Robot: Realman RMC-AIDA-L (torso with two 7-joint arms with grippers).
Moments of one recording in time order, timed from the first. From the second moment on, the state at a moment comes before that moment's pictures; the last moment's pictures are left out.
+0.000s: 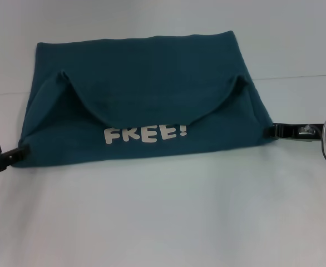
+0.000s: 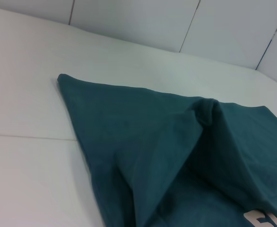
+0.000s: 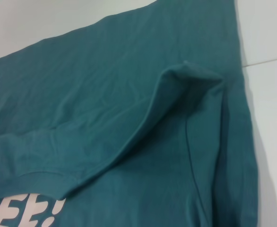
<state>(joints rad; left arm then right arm) -0.48 -2.12 0.42 0.72 2.09 1.07 -1.65 0.70 2.00 -0.71 -0.48 -2.26 -0.83 2.19</state>
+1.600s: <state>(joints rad) -0.56 -2.12 0.58 0.63 2.18 0.83 -1.68 0.69 2.00 -0.69 -0.50 -2.21 -0.86 2.14</state>
